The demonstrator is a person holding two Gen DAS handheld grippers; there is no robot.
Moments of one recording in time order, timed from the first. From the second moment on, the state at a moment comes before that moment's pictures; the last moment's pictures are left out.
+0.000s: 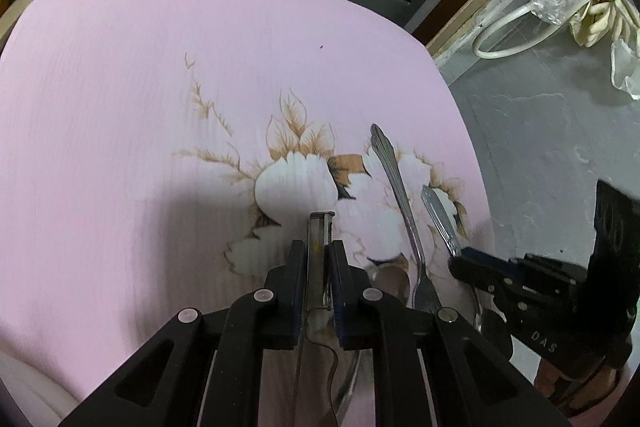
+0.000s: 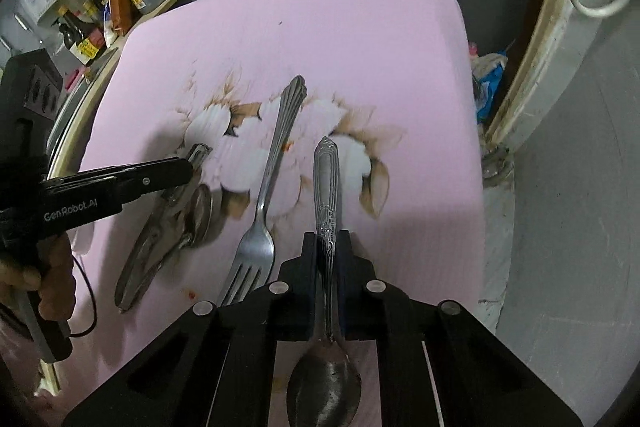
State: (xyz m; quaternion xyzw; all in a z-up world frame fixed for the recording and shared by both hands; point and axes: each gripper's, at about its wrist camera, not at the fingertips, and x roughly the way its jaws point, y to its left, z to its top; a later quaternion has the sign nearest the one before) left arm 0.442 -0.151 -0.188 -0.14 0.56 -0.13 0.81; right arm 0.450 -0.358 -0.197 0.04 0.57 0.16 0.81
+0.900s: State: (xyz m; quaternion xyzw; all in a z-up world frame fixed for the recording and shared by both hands) left arm 0.388 -0.144 -0.139 -0.14 0.50 -0.17 0.84; right arm 0.390 -0.353 -0.187 0.12 0.52 0.16 0.83
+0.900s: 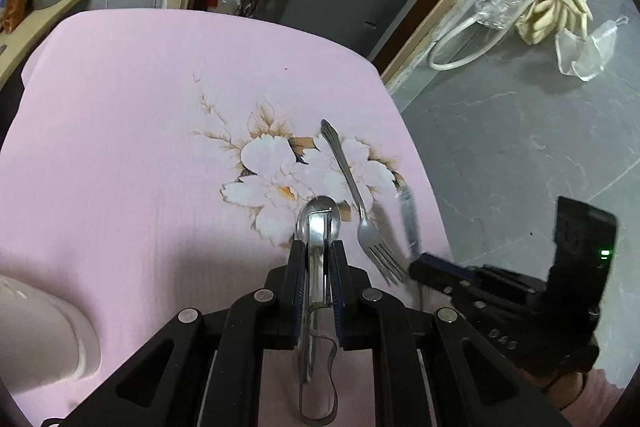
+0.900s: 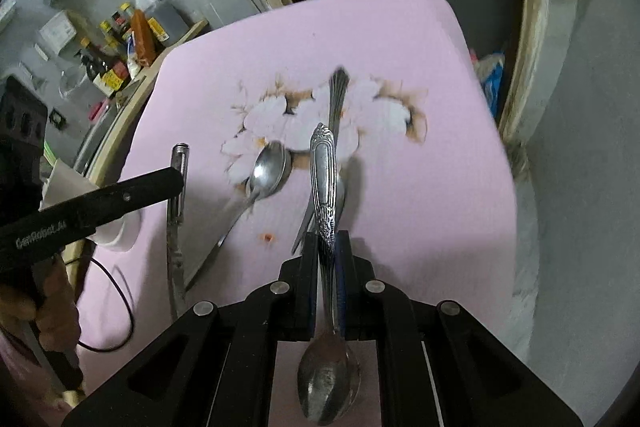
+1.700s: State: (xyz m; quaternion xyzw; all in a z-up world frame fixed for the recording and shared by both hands) left arm 0.336 -0.128 -0.106 -0.12 0.48 -0.19 0.85; right arm 0.327 -0.326 -0.178 0.09 0.51 0.12 0.85
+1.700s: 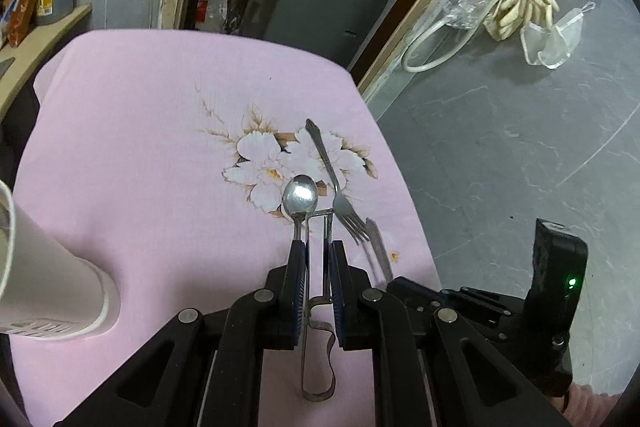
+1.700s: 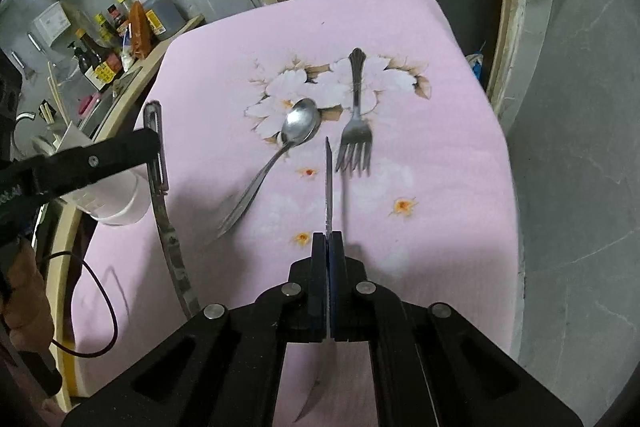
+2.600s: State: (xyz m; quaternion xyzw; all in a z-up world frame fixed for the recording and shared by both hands) left arm 0.286 -0.036 0.022 -0.12 0.34 -0.18 0.92; right arm 0.290 -0.250 -0.004 0.17 0.13 0.18 0.96
